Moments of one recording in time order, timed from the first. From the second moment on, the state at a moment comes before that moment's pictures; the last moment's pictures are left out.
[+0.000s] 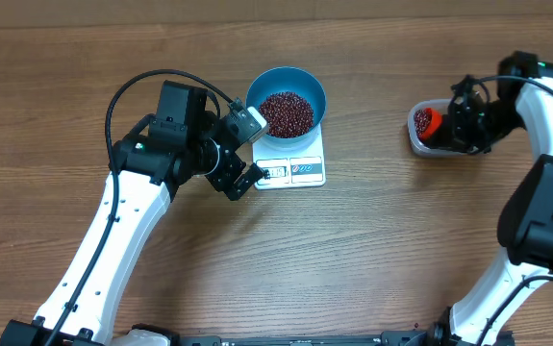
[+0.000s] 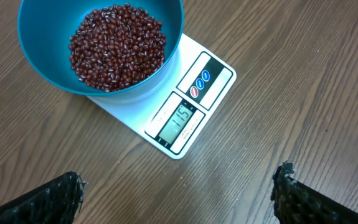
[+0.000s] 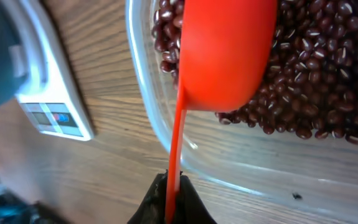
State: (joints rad) left arm -0.27 1.45 1.25 -0.83 0.38 0.52; right arm -0.29 2.08 1.69 -1.29 -0.55 -0.17
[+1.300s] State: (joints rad) left arm -0.27 1.45 1.25 -0.83 0.38 0.52; right arm -0.41 2.08 1.69 -1.56 -1.11 -0.59
